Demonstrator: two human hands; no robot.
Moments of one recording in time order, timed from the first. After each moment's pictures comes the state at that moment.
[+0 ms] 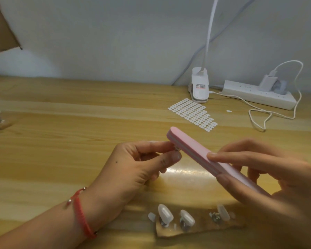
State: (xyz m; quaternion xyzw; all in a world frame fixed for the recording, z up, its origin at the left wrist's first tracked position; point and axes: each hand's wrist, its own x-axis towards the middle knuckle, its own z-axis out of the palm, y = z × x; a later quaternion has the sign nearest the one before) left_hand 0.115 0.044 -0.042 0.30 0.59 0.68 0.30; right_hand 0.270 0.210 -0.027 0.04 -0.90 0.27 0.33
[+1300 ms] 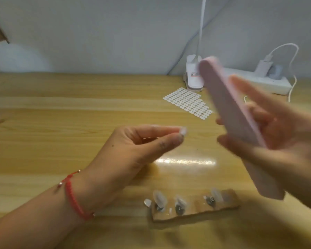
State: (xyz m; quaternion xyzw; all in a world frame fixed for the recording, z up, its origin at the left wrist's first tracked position) left_hand 0.122 0.047 -0.030 0.34 0.56 0.68 0.33; right_hand 0.268 0.212 -0.015 0.01 -0.85 0.41 0.34
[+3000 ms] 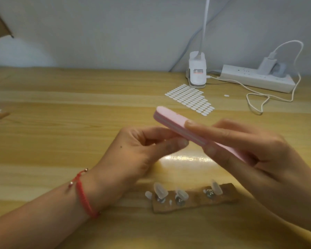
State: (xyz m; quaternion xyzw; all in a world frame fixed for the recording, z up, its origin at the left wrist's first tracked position) left_hand 0.133 0.048 -0.025 0.34 0.58 0.68 0.29; right_hand 0.264 0.197 -0.019 0.05 -0.91 0.32 0.25
